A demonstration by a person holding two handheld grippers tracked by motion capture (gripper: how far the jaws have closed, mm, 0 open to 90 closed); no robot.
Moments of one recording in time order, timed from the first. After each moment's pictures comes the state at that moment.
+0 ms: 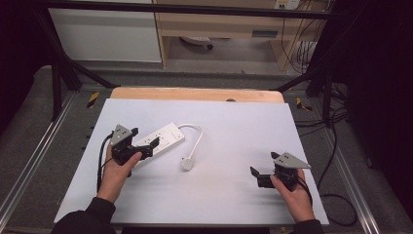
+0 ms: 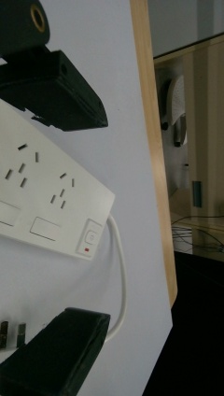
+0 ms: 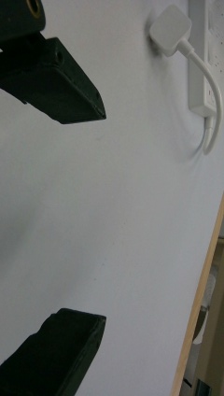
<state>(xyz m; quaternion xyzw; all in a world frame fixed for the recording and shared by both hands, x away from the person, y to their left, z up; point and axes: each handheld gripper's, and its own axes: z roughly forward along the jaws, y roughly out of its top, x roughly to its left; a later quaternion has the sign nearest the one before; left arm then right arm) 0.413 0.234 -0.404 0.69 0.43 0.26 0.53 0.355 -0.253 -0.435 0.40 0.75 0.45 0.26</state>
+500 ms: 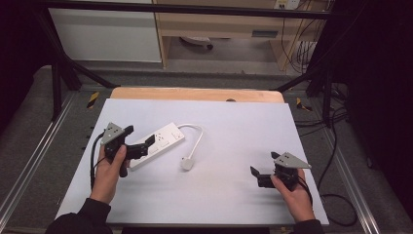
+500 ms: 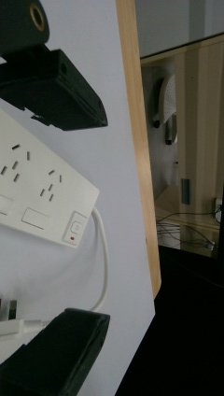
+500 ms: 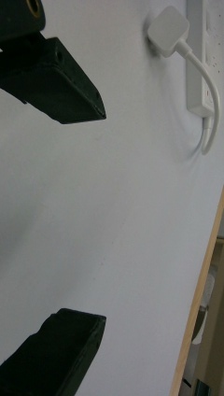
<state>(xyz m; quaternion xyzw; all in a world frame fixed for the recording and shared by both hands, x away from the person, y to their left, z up) 0.399 0.242 -0.379 0.68 0.43 0.25 0.54 0.355 -0.254 -0.435 0.40 0.75 0.46 0.26</state>
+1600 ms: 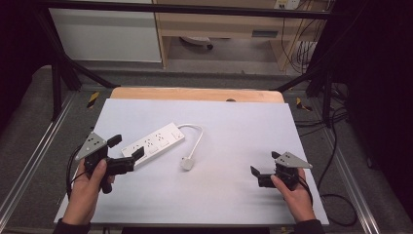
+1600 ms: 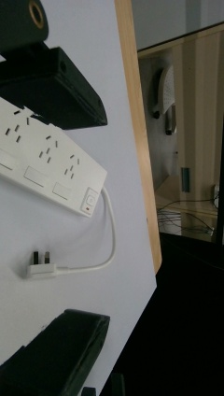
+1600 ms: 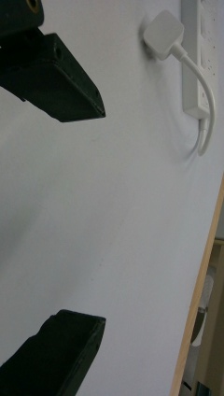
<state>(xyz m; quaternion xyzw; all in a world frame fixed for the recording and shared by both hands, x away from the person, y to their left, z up) 0.339 0.261 -0.347 0.68 0.42 0.24 0.55 0.356 -0.255 -0.434 0.40 0.75 0.46 0.26</state>
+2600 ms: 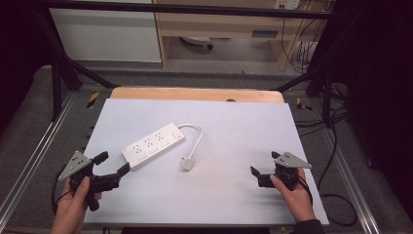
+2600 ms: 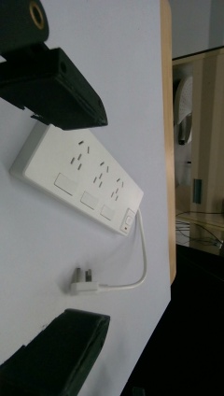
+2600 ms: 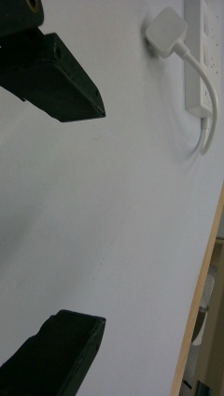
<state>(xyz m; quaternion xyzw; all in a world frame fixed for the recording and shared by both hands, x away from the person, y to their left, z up) 0.312 0.297 -0.386 0.68 0.45 0.23 0.54 0.356 -0.255 -0.434 0.40 0.75 0.46 0.26</state>
